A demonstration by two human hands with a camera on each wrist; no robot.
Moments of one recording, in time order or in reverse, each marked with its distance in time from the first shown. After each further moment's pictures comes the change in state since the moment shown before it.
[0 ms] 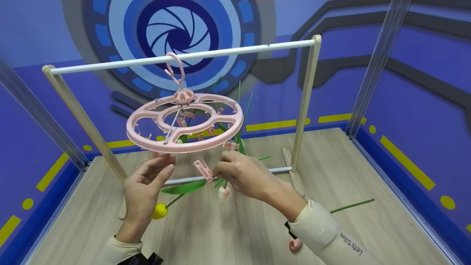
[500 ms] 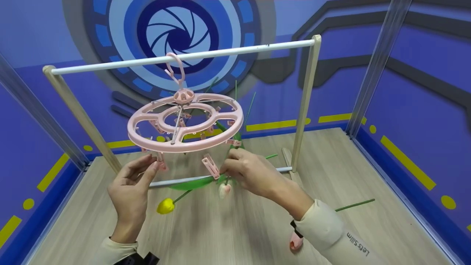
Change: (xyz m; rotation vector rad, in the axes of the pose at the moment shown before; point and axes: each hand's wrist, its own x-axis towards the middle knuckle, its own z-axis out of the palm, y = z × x) left_hand 0.000 -0.003 -0.014 0.110 0.200 0.070; right_hand -0.012 0.006 -0.009 -0.001 -0.040 0.141
